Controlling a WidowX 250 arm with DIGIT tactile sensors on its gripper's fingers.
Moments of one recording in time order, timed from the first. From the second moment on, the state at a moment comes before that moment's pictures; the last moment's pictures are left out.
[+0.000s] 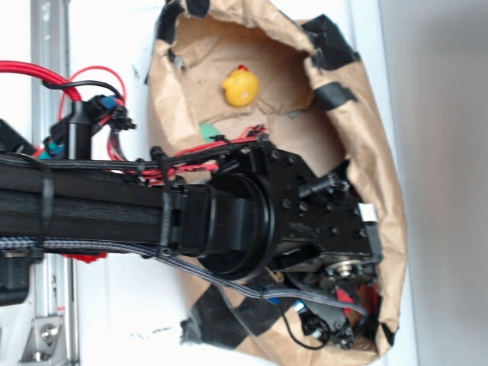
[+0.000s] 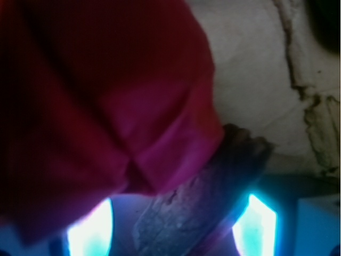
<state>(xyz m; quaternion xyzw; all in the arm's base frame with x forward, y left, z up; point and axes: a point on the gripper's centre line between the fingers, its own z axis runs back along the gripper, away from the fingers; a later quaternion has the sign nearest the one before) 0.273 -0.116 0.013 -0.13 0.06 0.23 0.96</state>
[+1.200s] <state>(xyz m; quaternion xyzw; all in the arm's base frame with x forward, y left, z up) 0.272 0.008 0.119 0.08 -0.07 0.19 0.98</state>
